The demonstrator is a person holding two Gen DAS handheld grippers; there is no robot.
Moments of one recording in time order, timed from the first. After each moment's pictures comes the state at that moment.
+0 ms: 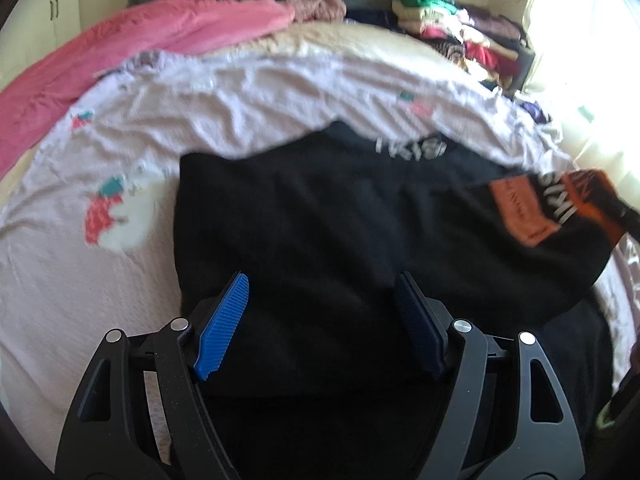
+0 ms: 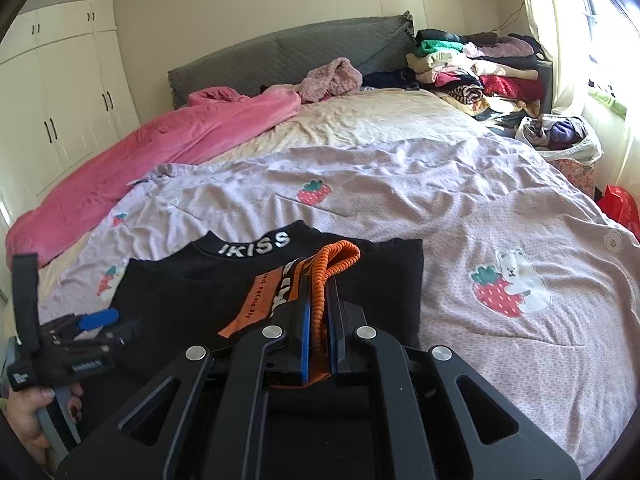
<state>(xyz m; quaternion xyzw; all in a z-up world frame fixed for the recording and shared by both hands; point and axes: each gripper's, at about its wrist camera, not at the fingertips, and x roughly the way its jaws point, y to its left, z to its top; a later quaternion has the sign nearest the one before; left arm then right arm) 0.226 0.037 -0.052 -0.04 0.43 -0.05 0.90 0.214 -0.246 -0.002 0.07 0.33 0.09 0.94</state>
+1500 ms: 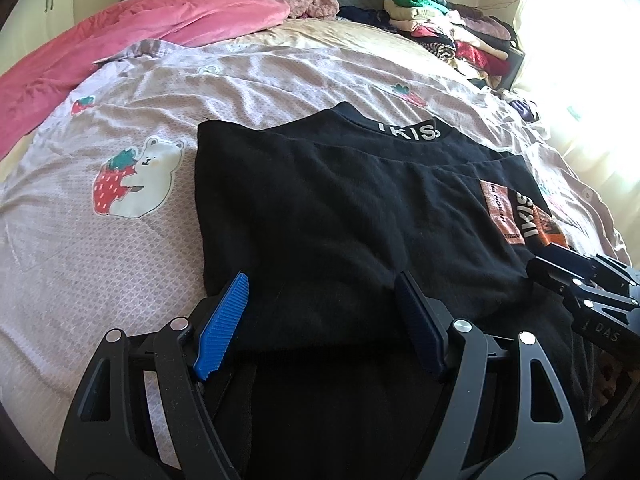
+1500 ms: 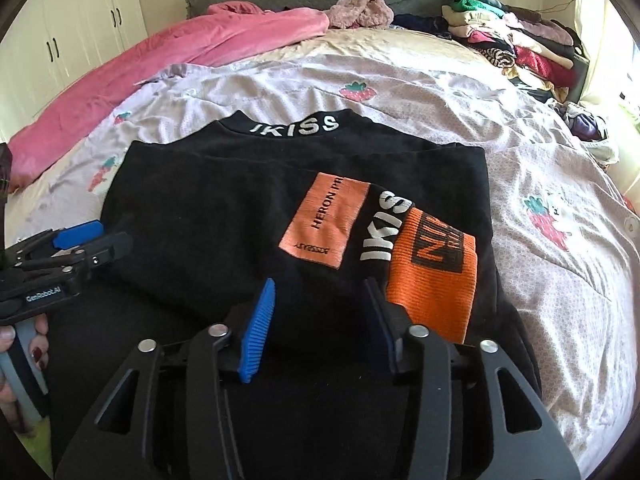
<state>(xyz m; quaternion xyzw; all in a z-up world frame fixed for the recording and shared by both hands) 0.199 0.056 -0.050 -0.05 0.43 -0.07 0.90 0.195 -0.180 -0.049 -0.02 0.43 0.11 0.90</state>
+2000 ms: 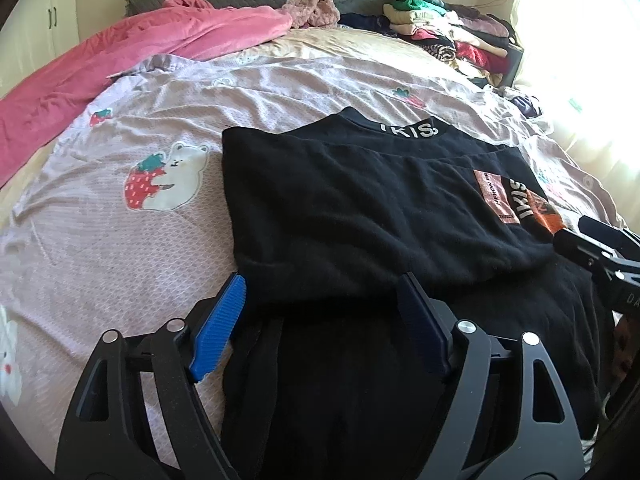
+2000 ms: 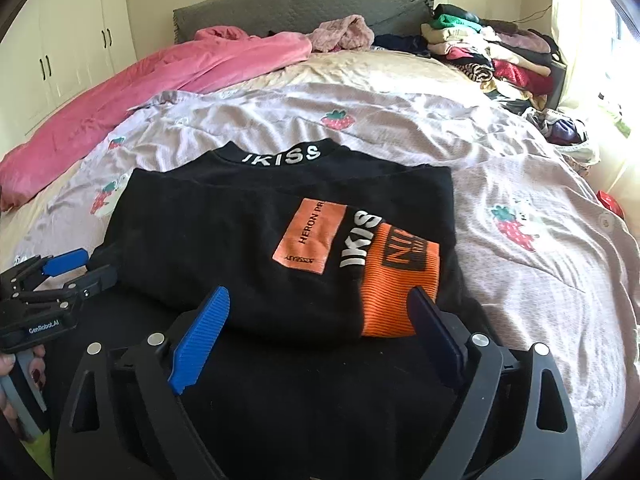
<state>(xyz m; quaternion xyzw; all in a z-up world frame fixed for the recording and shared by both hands) 0.172 0.061 -0.038 -0.02 0.42 -0.06 0.91 0.173 -0.190 -0.026 -0.01 0.39 0.08 0.92</state>
